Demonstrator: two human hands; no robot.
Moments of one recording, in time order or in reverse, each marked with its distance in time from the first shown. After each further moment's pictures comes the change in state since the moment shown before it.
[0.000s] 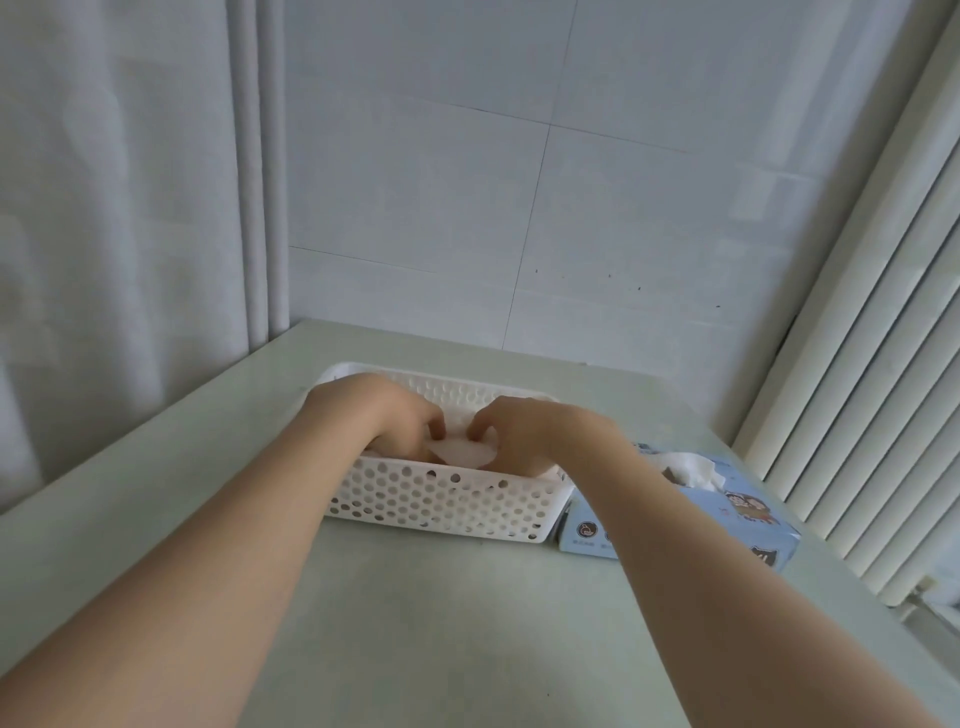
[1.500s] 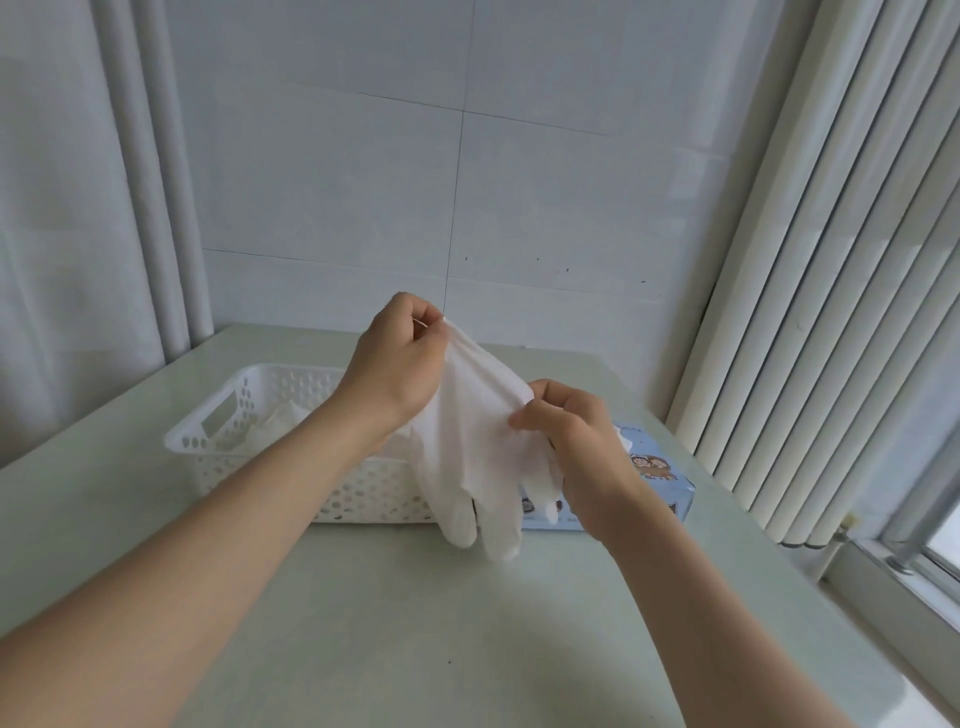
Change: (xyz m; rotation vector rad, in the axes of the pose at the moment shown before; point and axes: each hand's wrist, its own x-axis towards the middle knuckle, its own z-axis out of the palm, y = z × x) left_hand -0.011 0.094 0.001 -1.125 0.842 0.313; right_hand -0.108 0.073 0.050 1.476 0.587 -0.019
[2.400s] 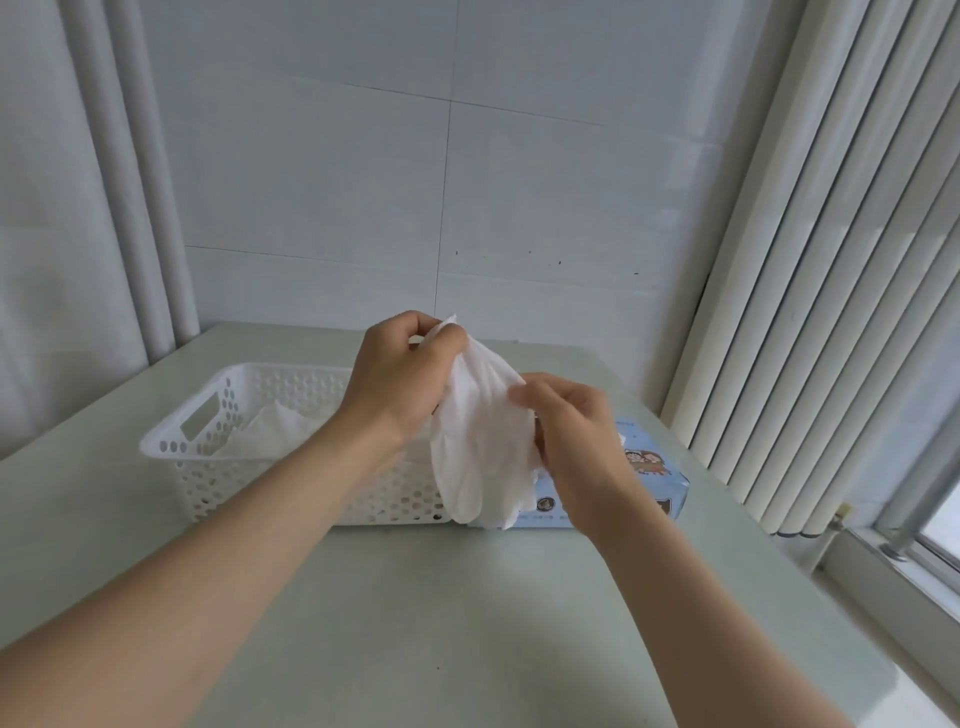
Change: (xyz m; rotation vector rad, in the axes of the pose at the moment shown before) left_hand -0.018 0.011 0.017 -0.232 -0.020 -0.105; right_hand 0.003 -0.001 0.002 0.022 0.106 -0.053
